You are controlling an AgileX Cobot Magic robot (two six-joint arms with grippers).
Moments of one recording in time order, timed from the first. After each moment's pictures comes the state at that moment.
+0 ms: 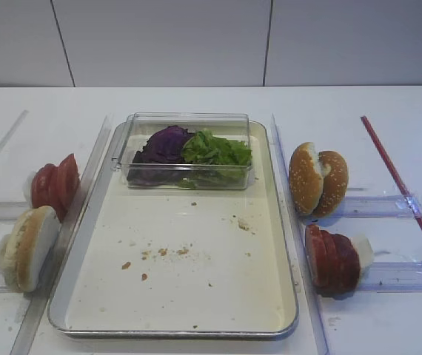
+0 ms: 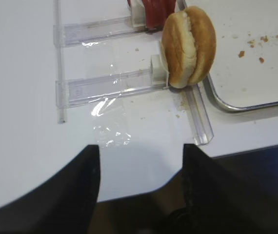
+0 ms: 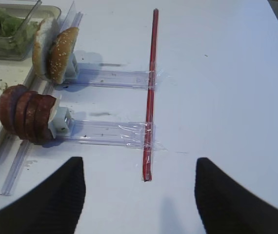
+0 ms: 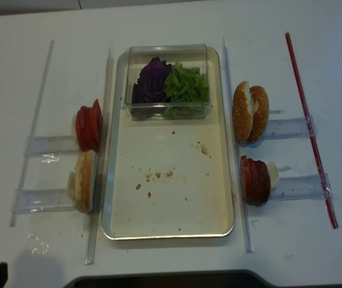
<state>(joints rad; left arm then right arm) -0.06 0.16 -0.59 -0.05 1.27 0.05 0.02 -0.02 -0.47 0.12 1.11 -0.06</state>
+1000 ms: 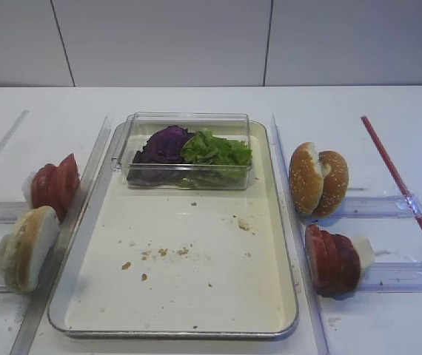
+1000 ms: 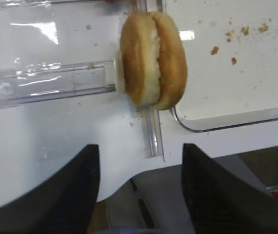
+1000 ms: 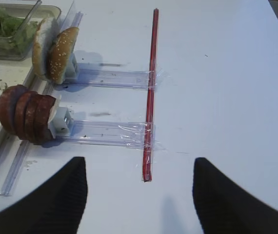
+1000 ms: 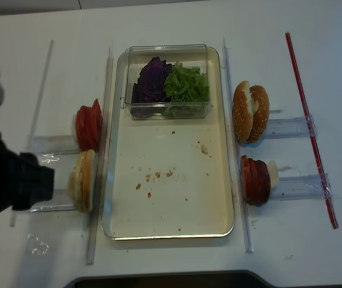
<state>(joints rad) -0.16 0.96 -0.90 -0.14 1.25 -0.06 0.02 -0.02 -0.47 0.13 1.11 -0.06</state>
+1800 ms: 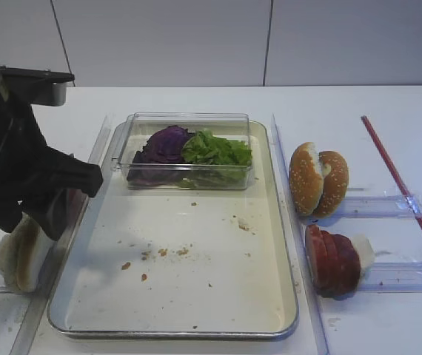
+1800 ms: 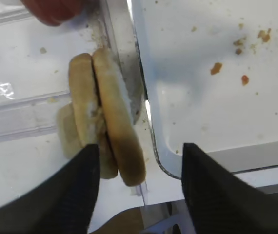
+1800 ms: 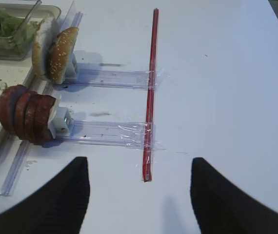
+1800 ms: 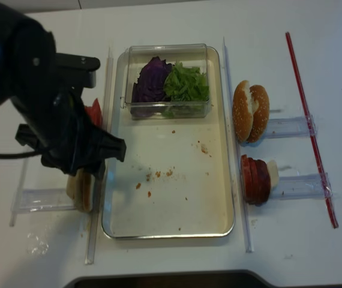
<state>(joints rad) -0.48 1.42 -1.10 0.03 1.23 -0.33 0.02 -0.02 -0.47 0.13 1.11 -0.06</state>
